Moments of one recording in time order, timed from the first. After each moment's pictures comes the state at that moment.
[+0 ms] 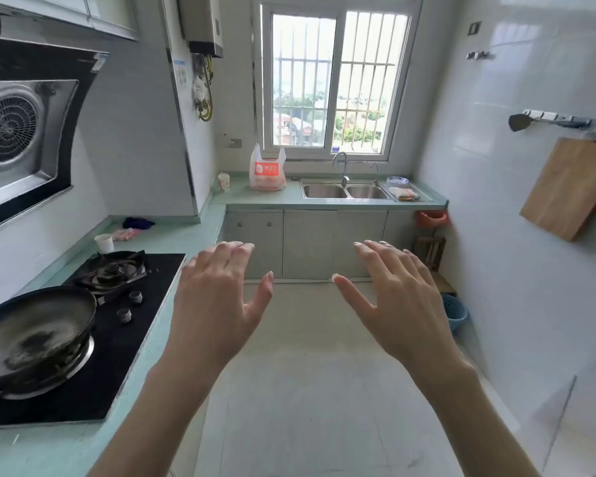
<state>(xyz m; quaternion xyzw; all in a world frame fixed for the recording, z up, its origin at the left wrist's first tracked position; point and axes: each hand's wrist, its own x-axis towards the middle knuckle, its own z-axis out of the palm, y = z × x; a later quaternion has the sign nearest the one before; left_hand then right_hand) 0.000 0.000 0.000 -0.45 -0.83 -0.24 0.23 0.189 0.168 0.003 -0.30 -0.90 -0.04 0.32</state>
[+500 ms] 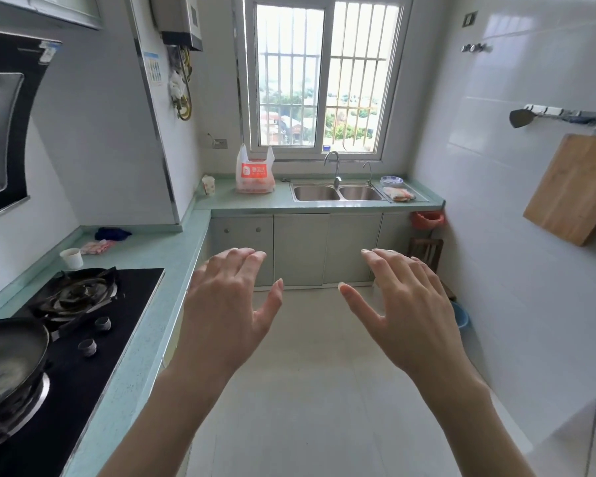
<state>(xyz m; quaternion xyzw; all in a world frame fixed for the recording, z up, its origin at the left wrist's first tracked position) -0.058 0.110 -0.022 -0.47 -0.80 -0.26 0.25 0.139 0.261 -0.017 -0.31 -0.89 -0.07 0.34</state>
